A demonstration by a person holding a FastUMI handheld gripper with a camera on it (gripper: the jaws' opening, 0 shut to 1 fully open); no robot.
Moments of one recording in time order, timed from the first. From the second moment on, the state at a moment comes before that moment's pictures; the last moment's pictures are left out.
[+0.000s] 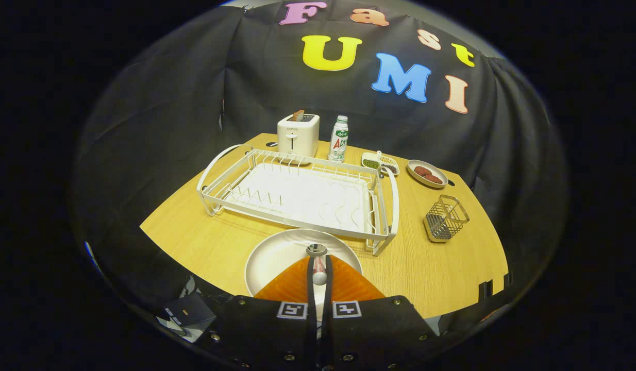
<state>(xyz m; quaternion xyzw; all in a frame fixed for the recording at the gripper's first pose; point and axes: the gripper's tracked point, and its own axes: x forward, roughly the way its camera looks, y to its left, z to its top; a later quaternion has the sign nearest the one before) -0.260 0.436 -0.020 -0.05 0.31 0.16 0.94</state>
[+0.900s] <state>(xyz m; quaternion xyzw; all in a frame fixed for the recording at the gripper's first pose) -0.253 0.446 -0.041 -0.04 0.32 0.18 0.93</state>
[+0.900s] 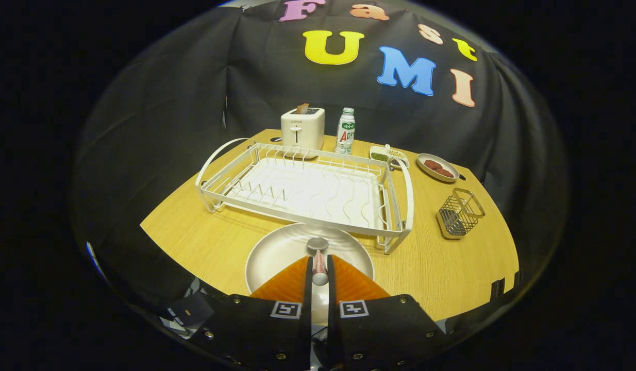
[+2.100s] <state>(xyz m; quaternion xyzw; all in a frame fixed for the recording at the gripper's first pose) -0.231 0.426 0.016 -0.04 0.26 0.16 0.95</state>
